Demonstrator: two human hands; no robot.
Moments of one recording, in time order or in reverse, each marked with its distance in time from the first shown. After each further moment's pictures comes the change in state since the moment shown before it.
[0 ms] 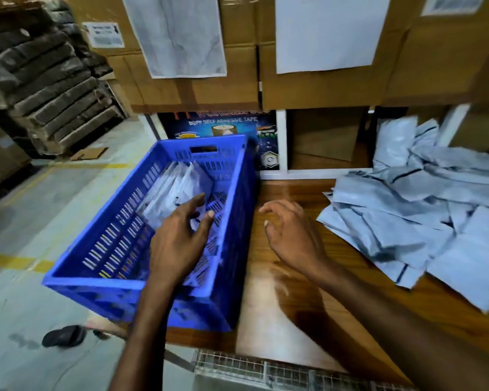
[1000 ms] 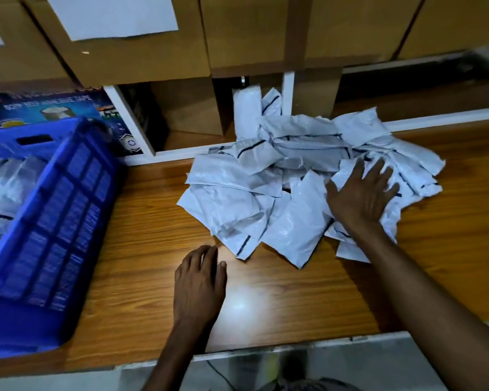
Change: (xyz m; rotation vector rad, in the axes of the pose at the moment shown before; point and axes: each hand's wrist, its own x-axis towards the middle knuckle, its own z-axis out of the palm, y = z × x) left_hand -0.151 0.159 0.302 0.240 -0.222 0.214; right_hand -0.090 0.326 -0.284 -0.698 0.174 0.860
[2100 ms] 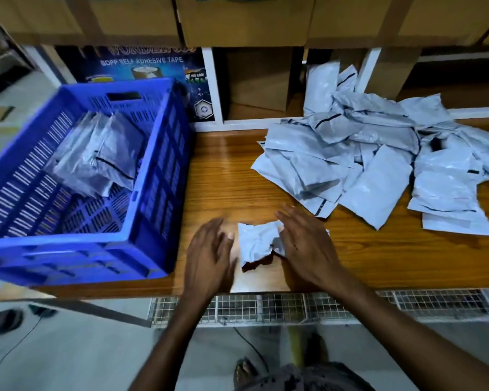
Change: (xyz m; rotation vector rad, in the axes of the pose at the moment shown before) left_hand -0.051 -0.162 -0.080 -0.477 0.034 -0.045; right_hand -0.279 -0.147 0.032 0.265 -0.263 -0.732
